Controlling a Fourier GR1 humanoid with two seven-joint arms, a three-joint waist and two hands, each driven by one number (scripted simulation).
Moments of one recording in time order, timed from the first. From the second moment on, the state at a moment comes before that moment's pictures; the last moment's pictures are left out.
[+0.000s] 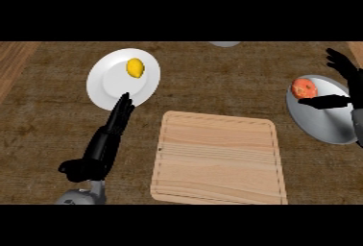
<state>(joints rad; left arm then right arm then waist) -0.07 0.05 -0.18 -1.57 0.01 0.03 -0.09 -0.82 -0.53 -0.44 -0.25 0.51 -0.08 -0.61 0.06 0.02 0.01</state>
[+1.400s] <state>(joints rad) -0.04 0.05 -0.16 -1.60 0.00 0.03 -0.08 -0.56 -0.80 -0.54 -0.24 0.33 0.47 -0.81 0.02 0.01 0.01</state>
